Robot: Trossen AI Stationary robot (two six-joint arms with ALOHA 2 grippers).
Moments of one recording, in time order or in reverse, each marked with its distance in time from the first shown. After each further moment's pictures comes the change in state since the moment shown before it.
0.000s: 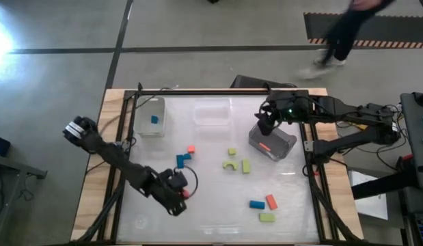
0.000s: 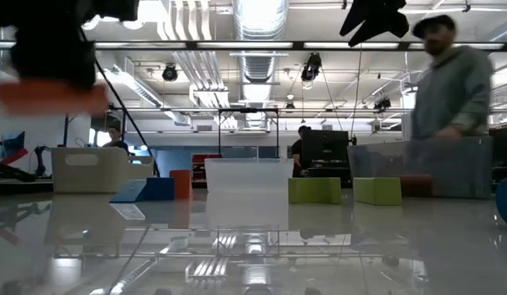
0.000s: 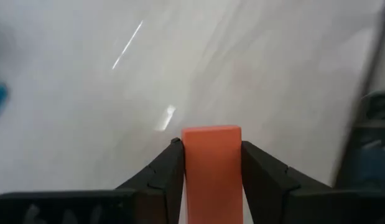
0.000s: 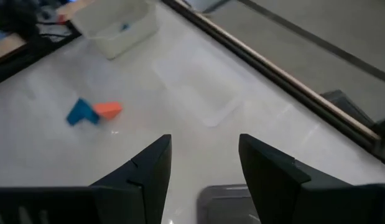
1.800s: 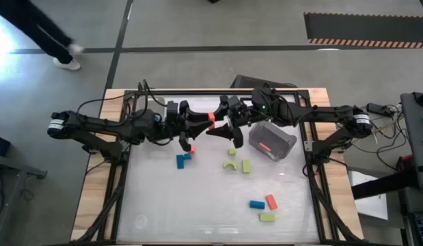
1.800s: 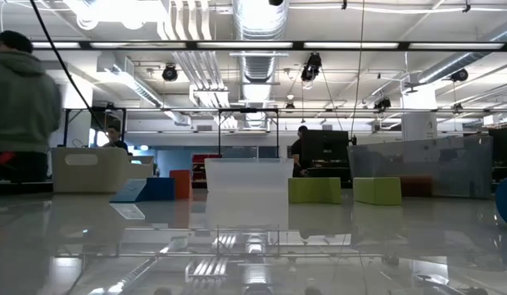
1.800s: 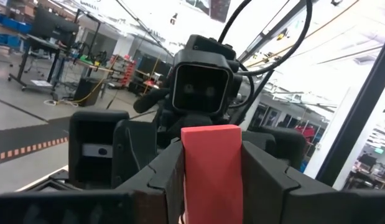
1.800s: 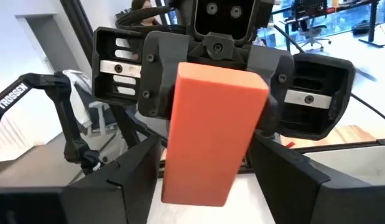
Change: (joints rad) left arm 0.521 -0.269 0.004 1.016 0.020 0.727; right arm 0.014 0.377 0.095 1.003 -0.679 -0.198
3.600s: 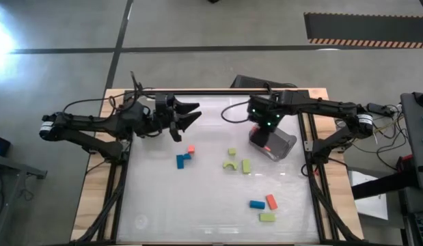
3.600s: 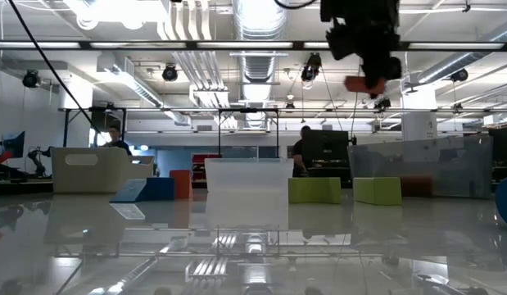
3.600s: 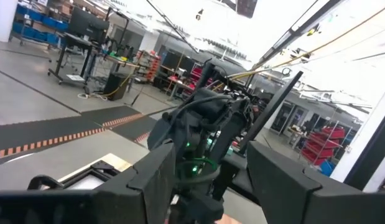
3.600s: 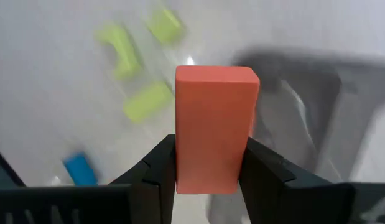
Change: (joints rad) left arm 0.053 -0.144 -0.005 -0.214 -0.049 -0.018; right arm -0.157 -0.029 0.000 -1.394 0.180 0.055
